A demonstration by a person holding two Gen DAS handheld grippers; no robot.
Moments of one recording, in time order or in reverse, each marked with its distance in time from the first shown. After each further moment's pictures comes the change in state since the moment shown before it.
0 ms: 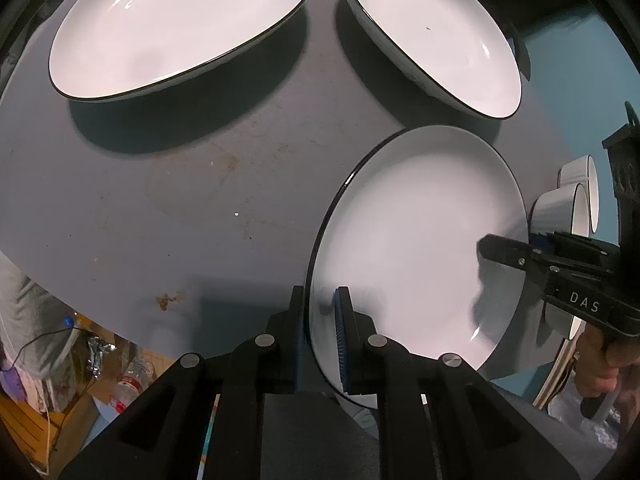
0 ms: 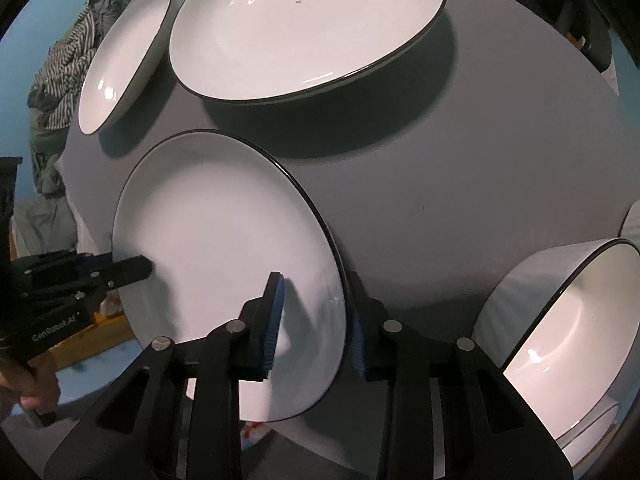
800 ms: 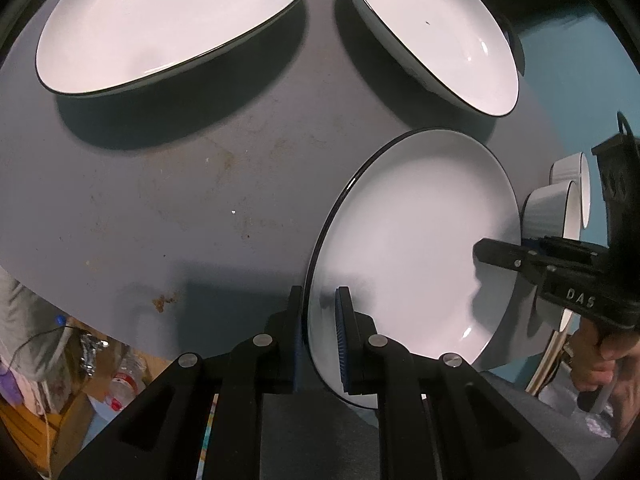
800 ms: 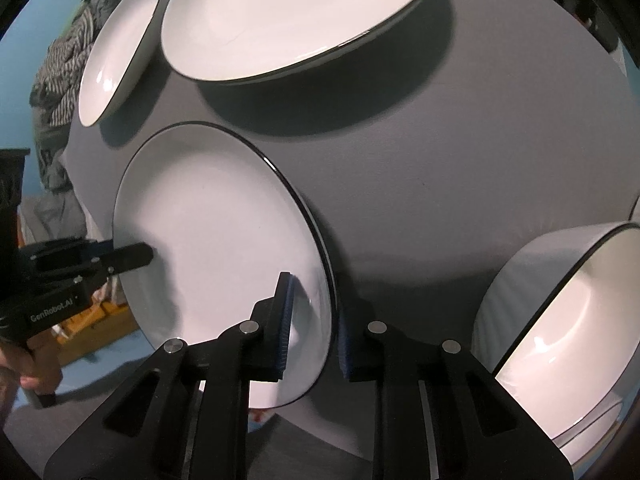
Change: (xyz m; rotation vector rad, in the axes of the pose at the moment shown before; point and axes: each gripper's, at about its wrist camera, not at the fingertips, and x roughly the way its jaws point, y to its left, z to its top) left arm -0.001 -0.008 0.004 0.013 0.050 -0.041; right arm 0.010 0.005 0.008 0.045 0.057 0.050
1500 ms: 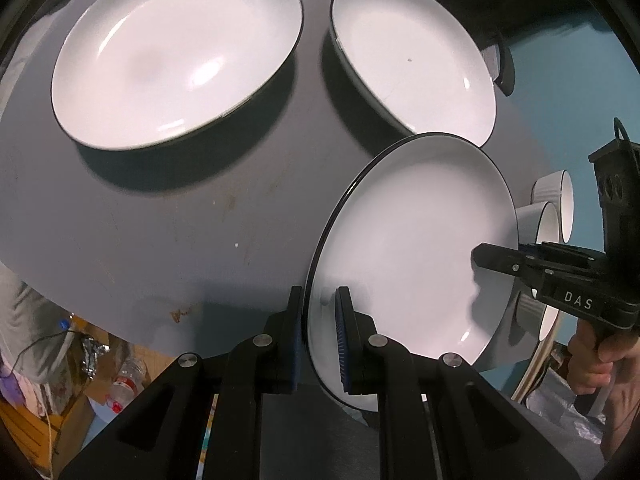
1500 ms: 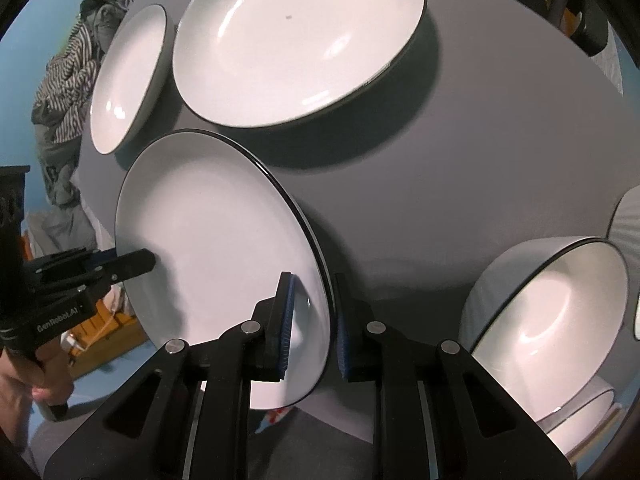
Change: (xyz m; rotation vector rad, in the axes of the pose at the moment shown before) left arm -0.034 -0.006 0.014 -0.001 -0.030 -0.021; right arm -0.027 -0.007 0.013 0.018 -0.010 0.011
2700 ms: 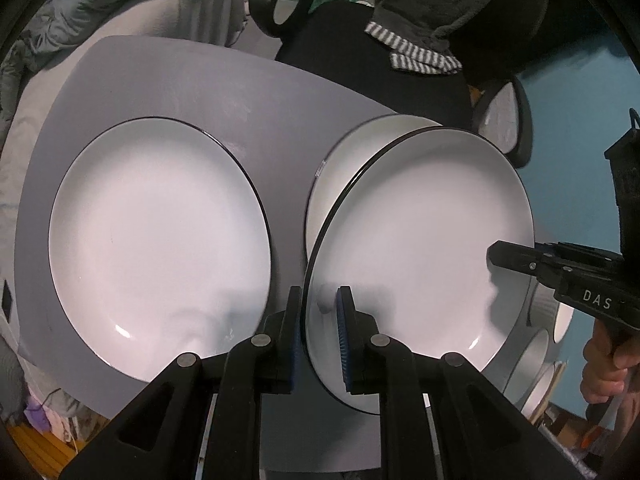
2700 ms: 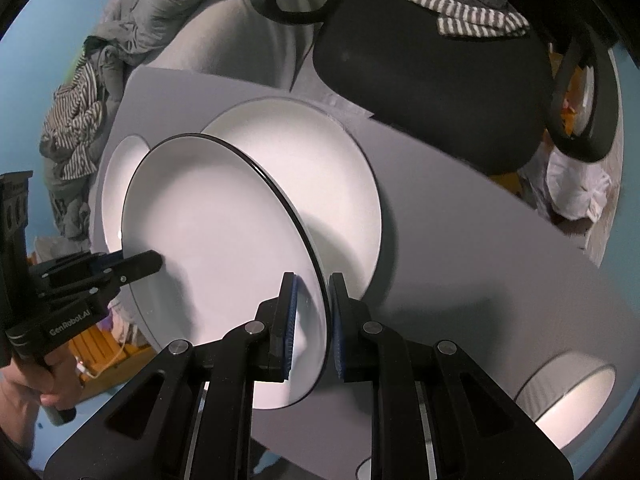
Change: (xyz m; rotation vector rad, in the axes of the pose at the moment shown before) left arm -0.021 -0.022 0.124 -0.002 -0.076 0.091; right arm -0.037 -0.017 0.082 -0.008 -0.089 0.014
